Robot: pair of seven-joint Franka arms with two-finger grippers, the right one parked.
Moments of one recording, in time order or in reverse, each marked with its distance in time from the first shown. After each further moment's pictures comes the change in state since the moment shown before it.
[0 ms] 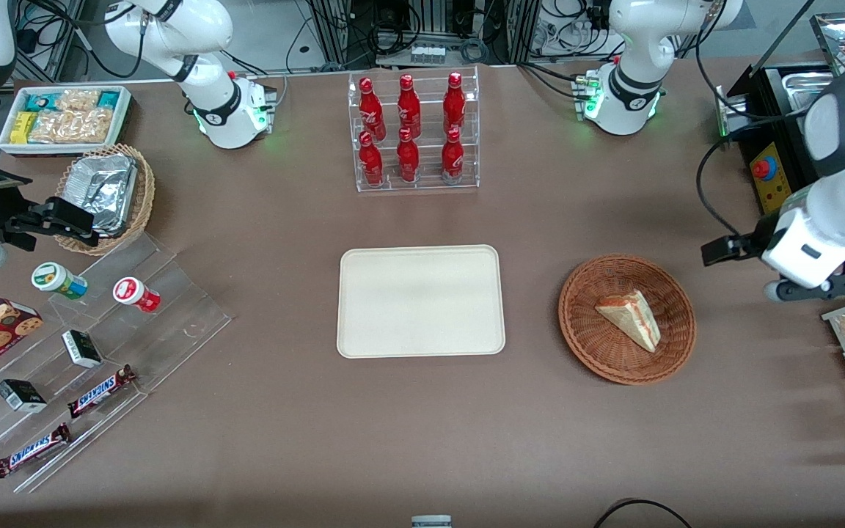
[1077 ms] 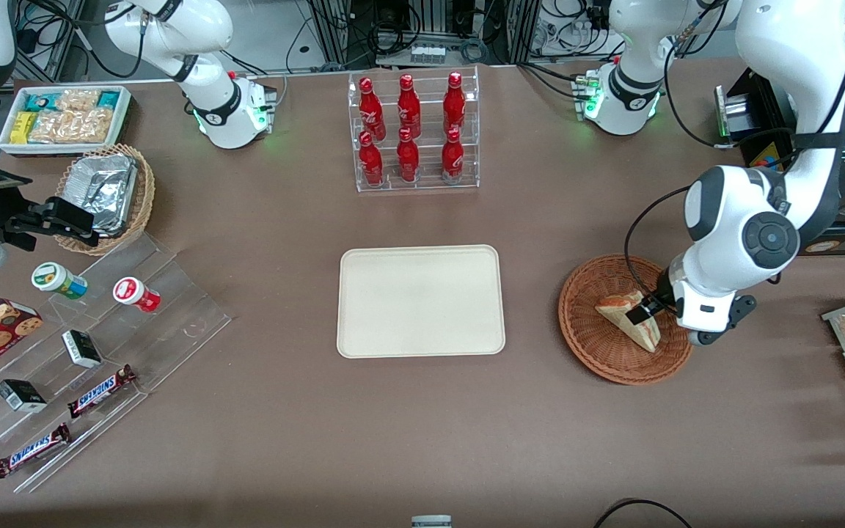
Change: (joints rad) arm -0.004 0.149 -0.103 -0.253 0.000 0.469 -0.595
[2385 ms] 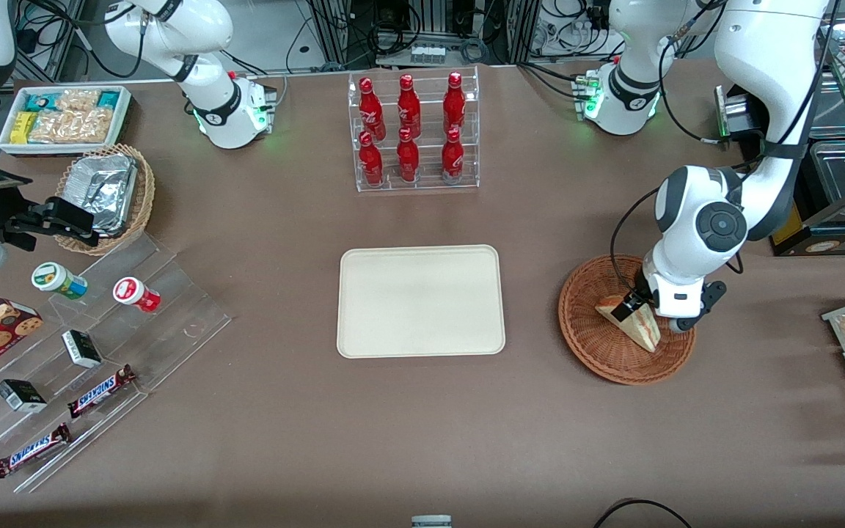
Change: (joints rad) arm -0.035 -0.003 0.013 -0.166 0.062 0.245 -0.153
